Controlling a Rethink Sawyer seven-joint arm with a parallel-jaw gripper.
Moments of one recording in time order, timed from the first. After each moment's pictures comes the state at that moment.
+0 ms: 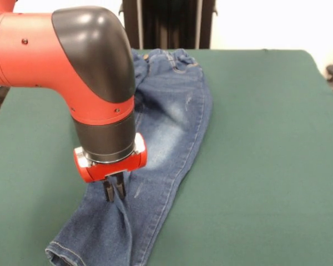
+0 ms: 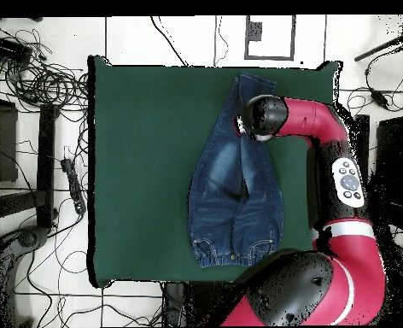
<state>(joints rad) -0.54 -0.21 0.50 0.96 -0.59 0.94 1.34</state>
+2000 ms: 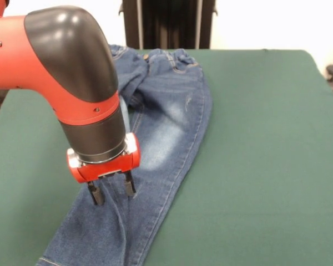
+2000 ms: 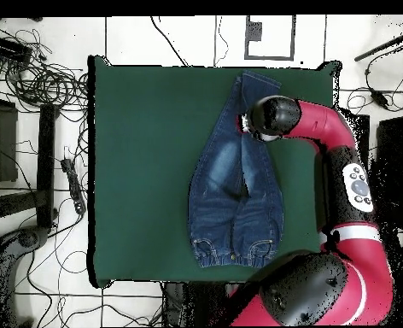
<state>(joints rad) -0.58 -0.19 0.51 0.97 -0.50 0.93 1.34</state>
